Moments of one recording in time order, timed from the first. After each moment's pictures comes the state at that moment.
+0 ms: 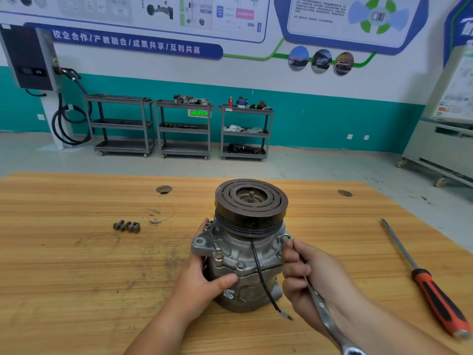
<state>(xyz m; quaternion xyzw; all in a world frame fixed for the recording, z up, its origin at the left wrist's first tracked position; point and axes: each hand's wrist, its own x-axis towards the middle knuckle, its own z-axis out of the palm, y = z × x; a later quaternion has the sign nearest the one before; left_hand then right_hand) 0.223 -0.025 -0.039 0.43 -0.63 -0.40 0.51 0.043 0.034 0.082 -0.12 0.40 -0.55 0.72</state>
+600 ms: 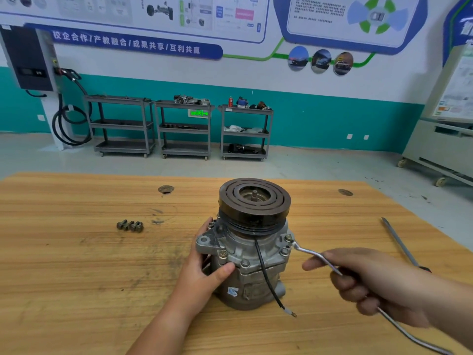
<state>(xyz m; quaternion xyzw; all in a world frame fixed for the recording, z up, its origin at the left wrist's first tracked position) 0.222 -0.029 -0.040 0.39 -0.59 -0.43 0.55 -0.029 0.042 0.097 -0.47 0.62 -0.28 0.56</state>
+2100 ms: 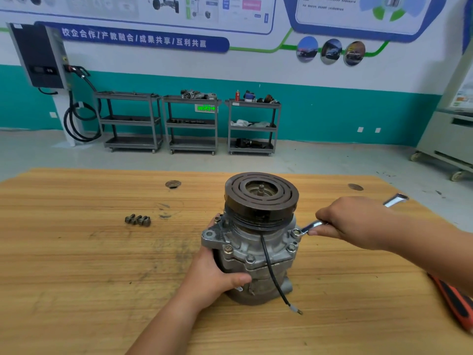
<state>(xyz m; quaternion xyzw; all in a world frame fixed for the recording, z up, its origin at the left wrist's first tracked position) 0.220 -0.028 -0.029 0.49 -0.63 -0.40 0.45 -0.048 -0.047 0.106 -0.85 0.50 0.12 -0.13</state>
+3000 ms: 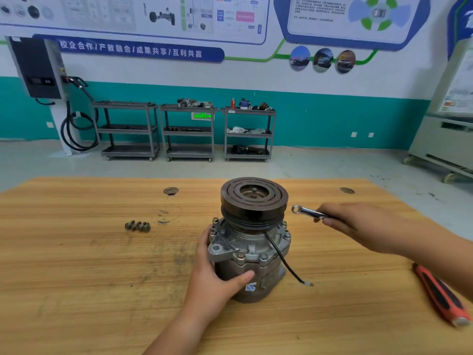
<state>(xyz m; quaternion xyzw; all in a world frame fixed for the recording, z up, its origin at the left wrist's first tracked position) 0.205 -0.008 -0.037 0.44 -0.57 -0.40 0.57 -0.074 -0.024 0.109 -0.82 0.57 0.00 -0.04</state>
